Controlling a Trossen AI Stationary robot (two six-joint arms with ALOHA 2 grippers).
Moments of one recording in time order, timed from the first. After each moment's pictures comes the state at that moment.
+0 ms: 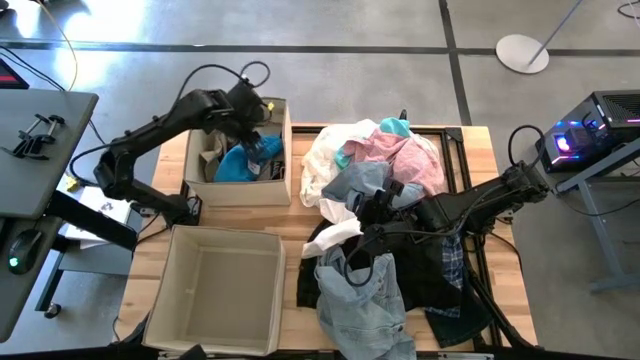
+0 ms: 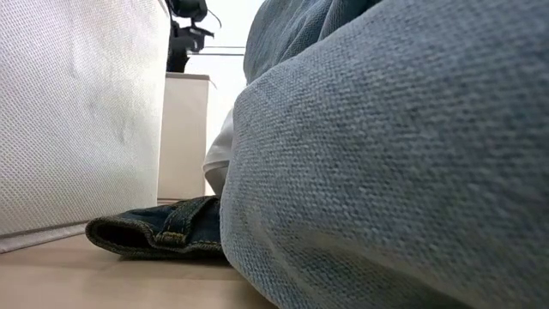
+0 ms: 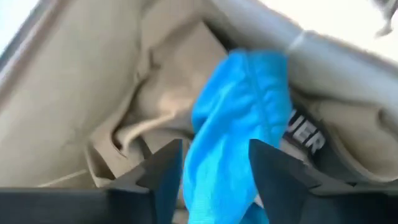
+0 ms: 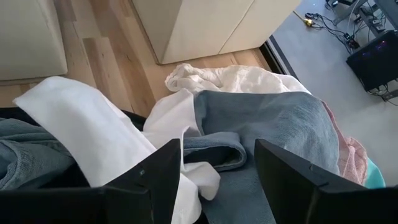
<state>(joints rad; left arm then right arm) 0.65 1.42 1.45 -1.17 -0.16 0.05 0.38 1.57 1.49 -1.04 0.74 0.46</state>
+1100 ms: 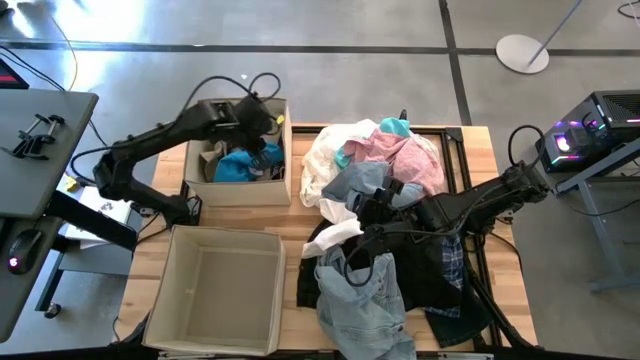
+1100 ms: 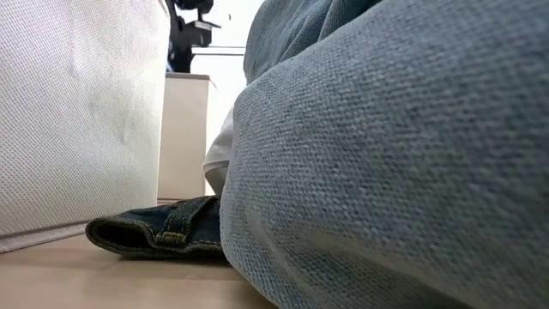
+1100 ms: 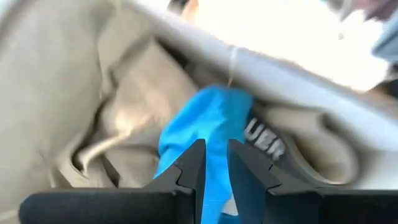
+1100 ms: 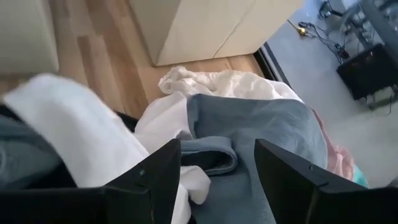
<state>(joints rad) 0.52 1.39 1.40 -1.10 -0.18 0.01 0.38 1.57 1.49 -1.03 0.76 0.41</state>
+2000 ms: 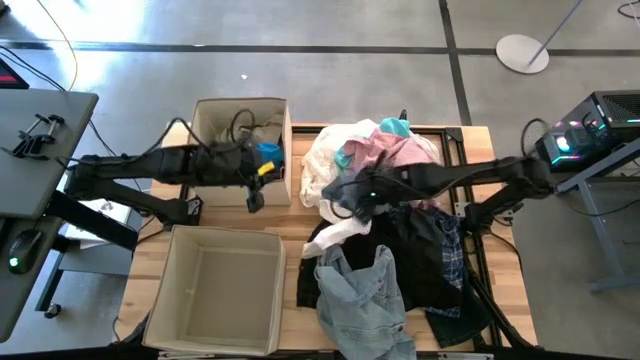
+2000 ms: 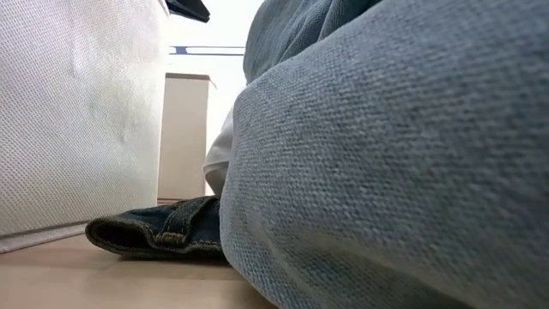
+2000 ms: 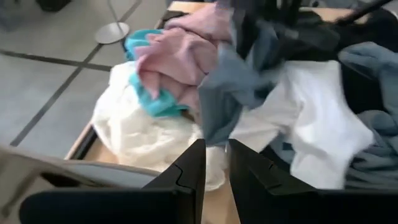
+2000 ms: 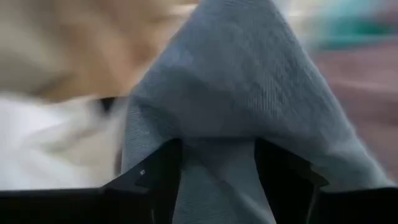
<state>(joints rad) 0.02 1.09 1.14 -0.64 -0.28 -0.05 0.00 1.50 1.15 -0.64 0.17 0.50</state>
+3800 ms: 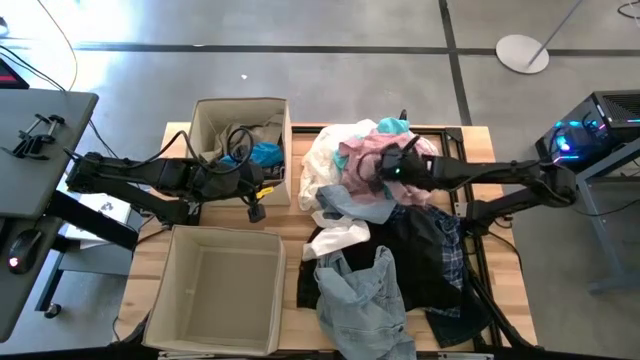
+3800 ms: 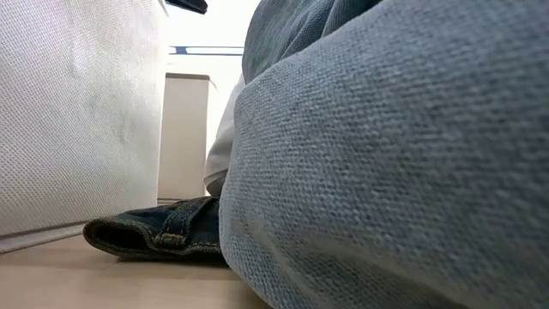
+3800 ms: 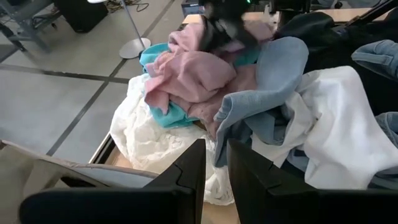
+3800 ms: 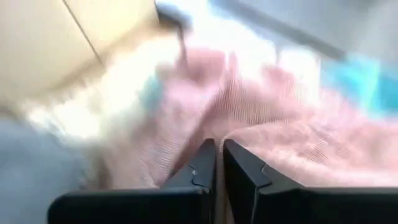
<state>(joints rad) -0.15 1.09 1.13 -0.62 -0.51 -0.07 -0.25 1.24 0.80 -0.29 0.45 0.40</state>
